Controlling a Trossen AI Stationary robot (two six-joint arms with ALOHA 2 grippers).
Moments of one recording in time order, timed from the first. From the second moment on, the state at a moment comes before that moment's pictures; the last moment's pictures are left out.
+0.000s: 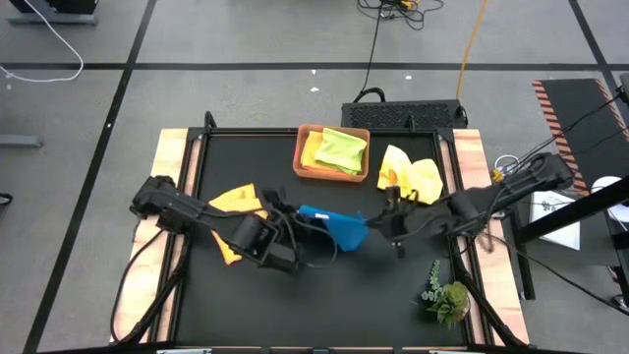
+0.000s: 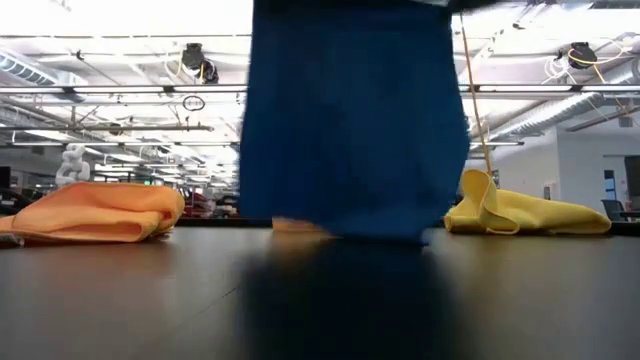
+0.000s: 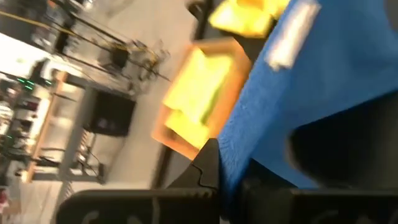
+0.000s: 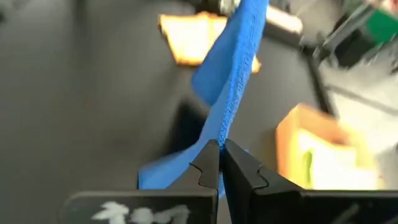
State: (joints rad) left arm -0.40 1.83 1.82 -1.30 -0.93 -0.36; right arm 0.40 1.11 0.93 -0.49 0.45 -0.07
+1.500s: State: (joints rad) left arm -0.51 1.83 1.27 -0.69 -0.47 -0.41; right arm 0.44 1.55 0.58 0.19 -0.09 0.14
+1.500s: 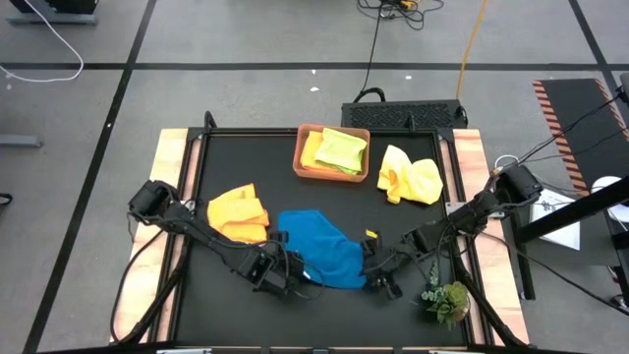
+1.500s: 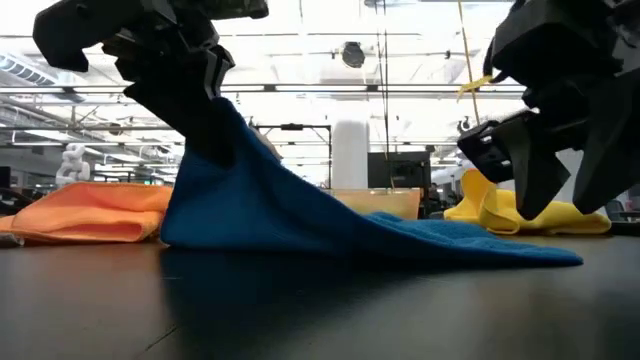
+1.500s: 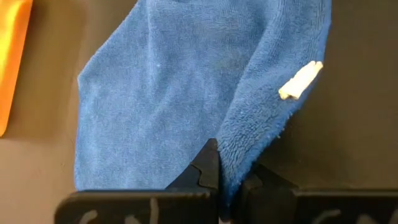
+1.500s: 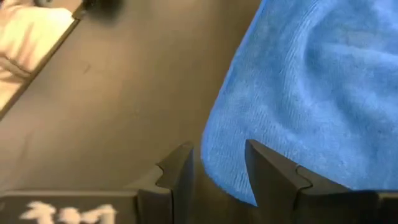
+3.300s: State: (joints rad) left arm -0.52 1.83 1.80 -1.04 -0.44 -0.33; right arm 0.60 0.97 0.62 0.03 0.21 0.03
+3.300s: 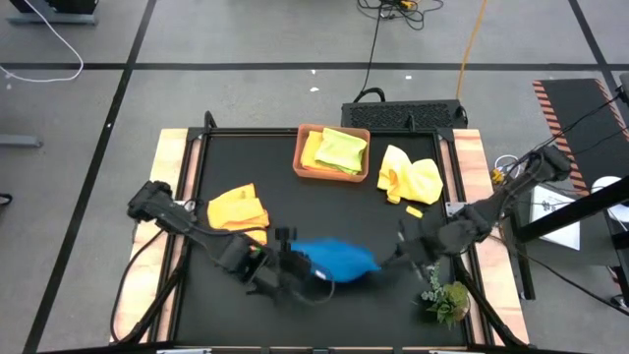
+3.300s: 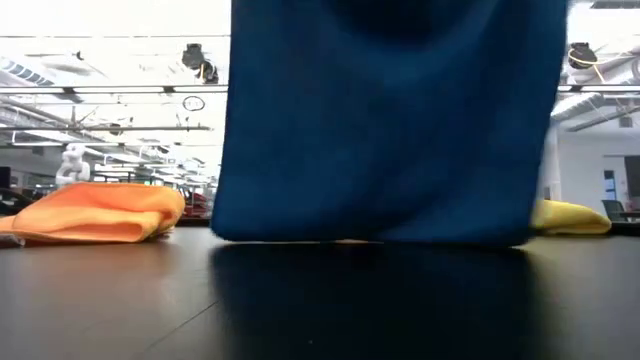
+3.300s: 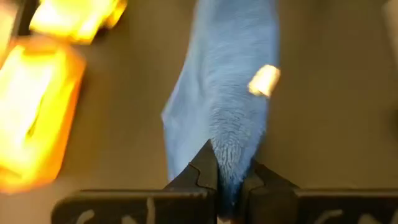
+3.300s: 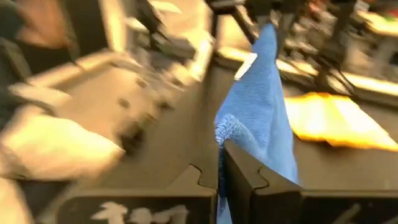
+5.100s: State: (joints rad) left arm 0.00 1.83 1.33 -0.70 -0.03 -0.03; right arm 0.09 0.92 0.39 -0.08 0.13 0.26
